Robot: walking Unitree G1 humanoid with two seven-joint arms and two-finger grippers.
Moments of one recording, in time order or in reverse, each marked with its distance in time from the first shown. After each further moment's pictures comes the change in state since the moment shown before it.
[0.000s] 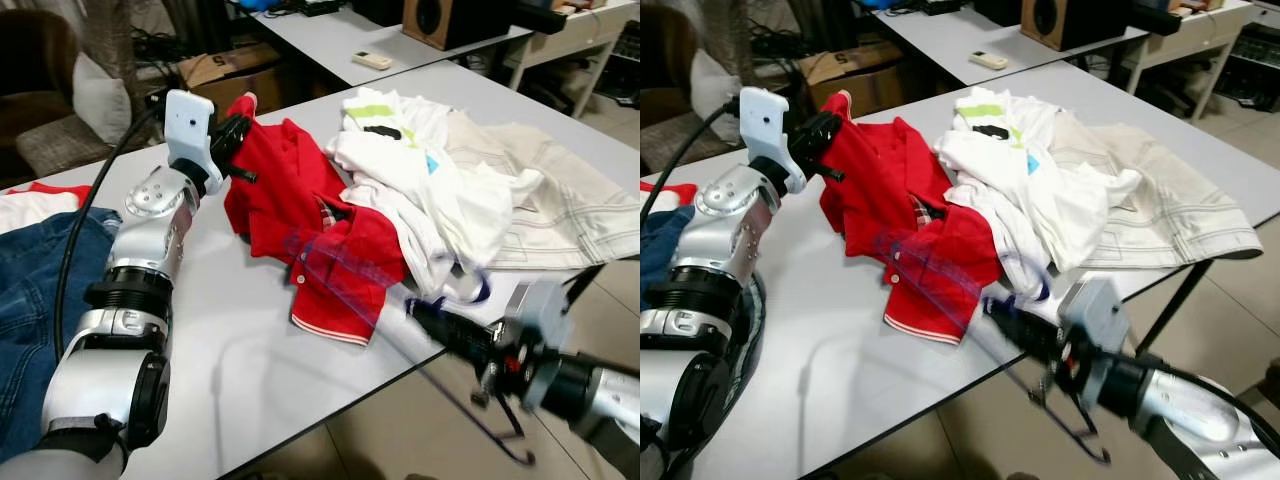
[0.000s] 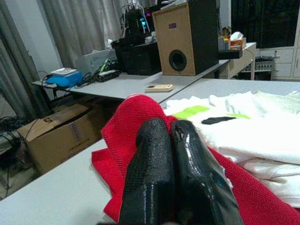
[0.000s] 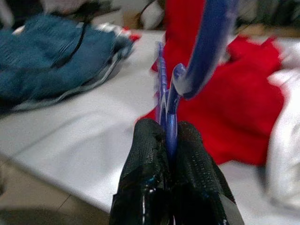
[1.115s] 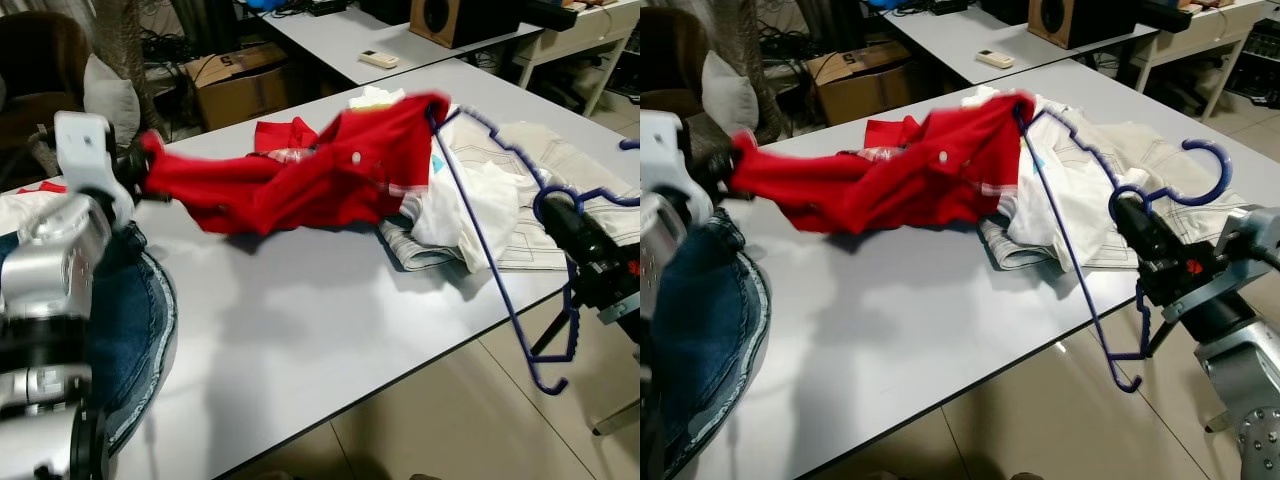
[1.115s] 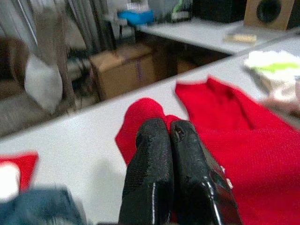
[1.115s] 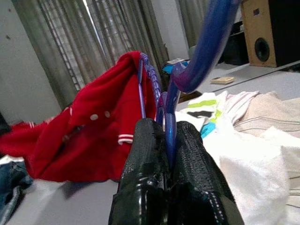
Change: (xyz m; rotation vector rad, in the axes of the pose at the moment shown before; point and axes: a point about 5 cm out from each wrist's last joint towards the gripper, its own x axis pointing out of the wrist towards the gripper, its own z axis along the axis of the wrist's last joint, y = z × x) left arm -0.081 0.061 -0.022 -0.126 0.276 0.295; right arm -0.043 -0.081 0.036 0.239 -0.449 -0.493
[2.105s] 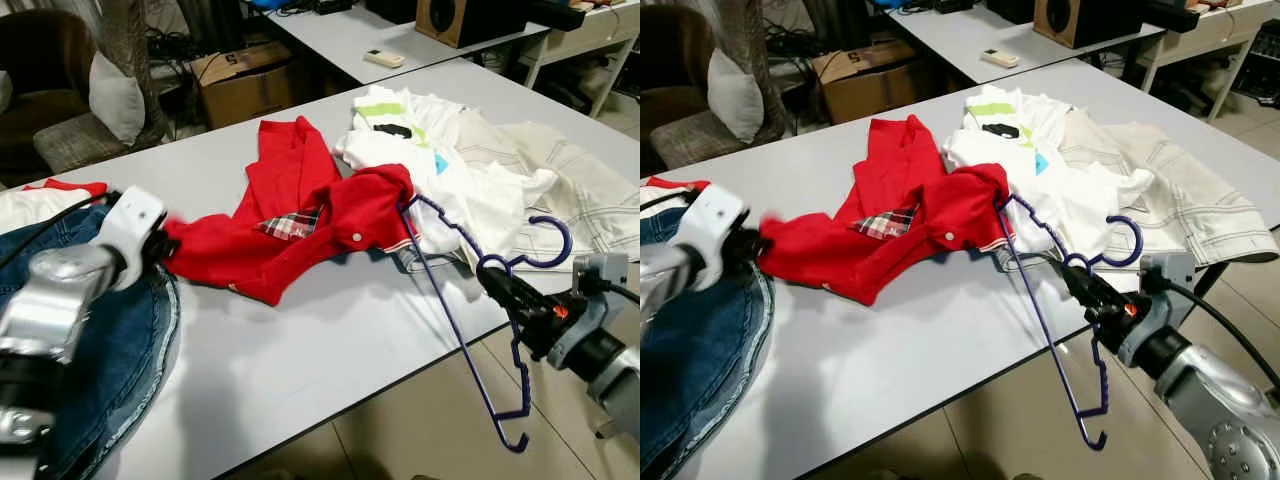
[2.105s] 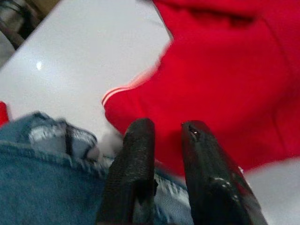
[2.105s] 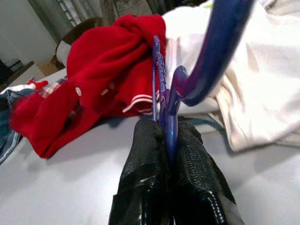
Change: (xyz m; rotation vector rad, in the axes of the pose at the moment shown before) left arm -0.023 0.003 -0.050 0.399 0.396 -0.275; right arm -0.002 0.008 -0.057 0.065 0.345 -0.017
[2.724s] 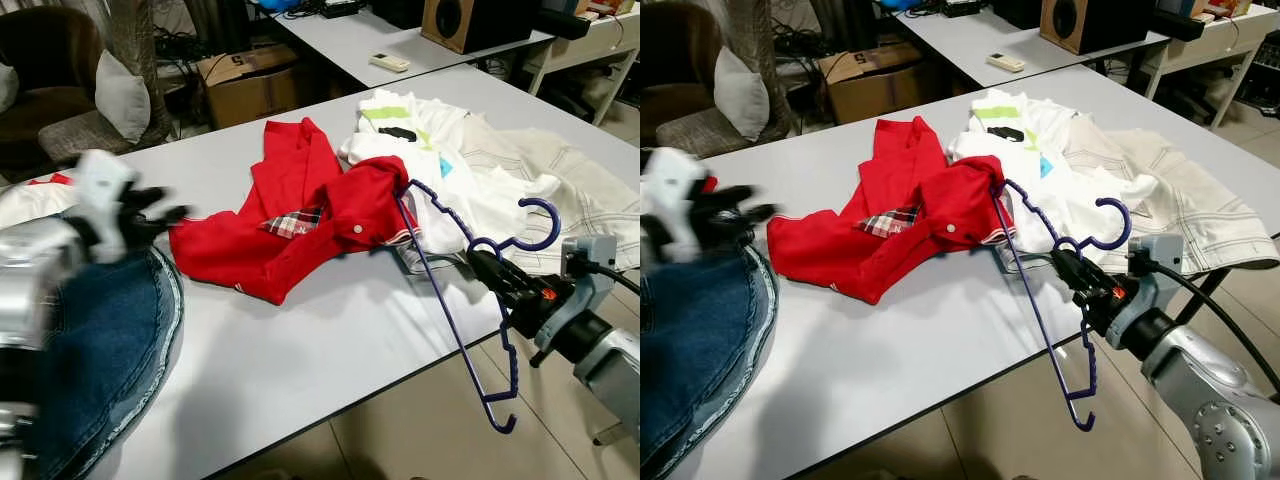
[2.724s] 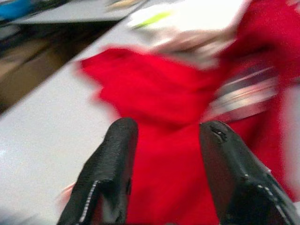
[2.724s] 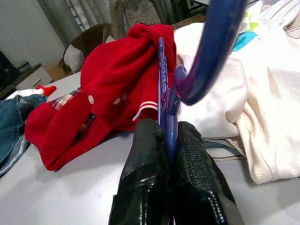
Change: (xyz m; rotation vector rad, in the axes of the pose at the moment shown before) left arm -0.014 -0.008 0.044 -0.047 -0.408 -0.254; right arm 0.013 0.006 0.007 -0.011 -0.026 0.017
